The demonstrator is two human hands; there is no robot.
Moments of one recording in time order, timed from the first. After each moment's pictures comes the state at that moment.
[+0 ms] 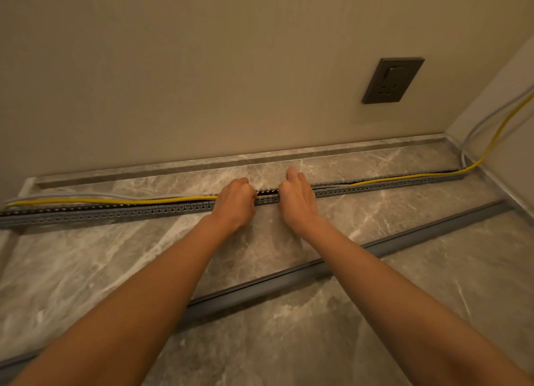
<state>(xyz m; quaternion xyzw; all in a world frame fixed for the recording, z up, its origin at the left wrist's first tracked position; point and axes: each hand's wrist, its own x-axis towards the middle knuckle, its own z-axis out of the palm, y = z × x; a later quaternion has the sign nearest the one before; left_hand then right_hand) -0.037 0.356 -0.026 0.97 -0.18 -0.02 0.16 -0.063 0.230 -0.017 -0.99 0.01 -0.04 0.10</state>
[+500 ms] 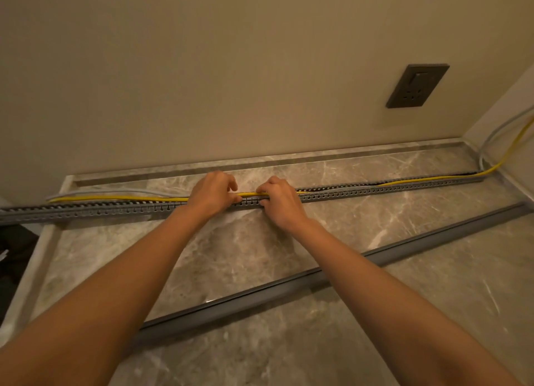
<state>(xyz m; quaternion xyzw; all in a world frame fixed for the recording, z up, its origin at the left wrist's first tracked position) -0.018 0.447 -0.008 0.97 -0.09 -0.08 0.21 -0.054 0.303 -0.020 -0.98 -0.05 0.00 0.18</state>
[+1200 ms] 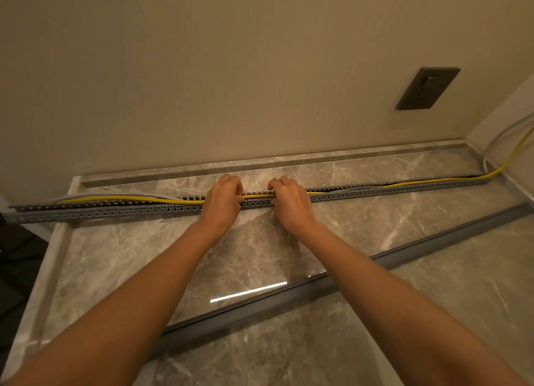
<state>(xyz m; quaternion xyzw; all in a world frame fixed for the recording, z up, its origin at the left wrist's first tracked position) -0.029 0.457 -0.026 0.96 -0.10 0.03 0.27 -0.054 0.322 -0.019 -0.99 -0.03 -0.05 0.12</state>
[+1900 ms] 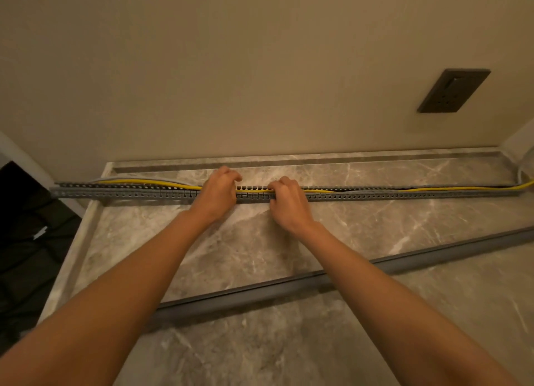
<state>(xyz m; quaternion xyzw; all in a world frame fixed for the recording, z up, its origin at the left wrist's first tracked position) -0.039 0.481 -0.010 0.96 -0.10 0.02 0.25 -0.059 0.333 -0.022 -0.98 -0.04 -0.02 0.18</state>
